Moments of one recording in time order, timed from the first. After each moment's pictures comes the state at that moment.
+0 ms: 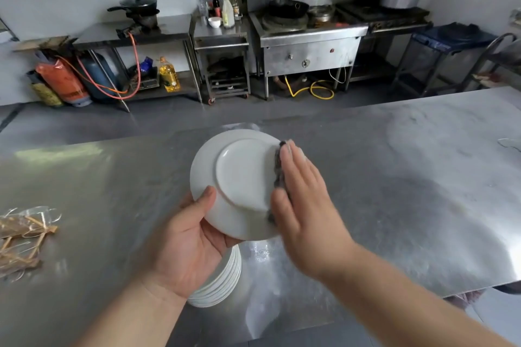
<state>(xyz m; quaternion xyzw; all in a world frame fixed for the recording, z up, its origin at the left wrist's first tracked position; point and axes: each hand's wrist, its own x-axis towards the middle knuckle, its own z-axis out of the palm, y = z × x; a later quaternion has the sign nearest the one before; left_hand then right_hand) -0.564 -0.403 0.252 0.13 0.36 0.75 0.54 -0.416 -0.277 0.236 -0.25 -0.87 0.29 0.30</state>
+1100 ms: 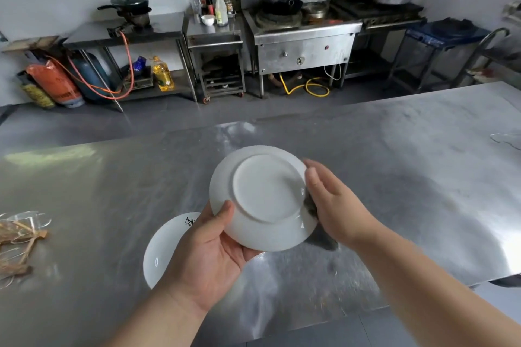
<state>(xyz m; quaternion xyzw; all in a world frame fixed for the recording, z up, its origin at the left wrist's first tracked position) -0.544 -0.381 0.209 0.15 0.31 0.74 0.57 -0.386 -0.211 0.215 -0.38 -0.74 0.52 0.21</state>
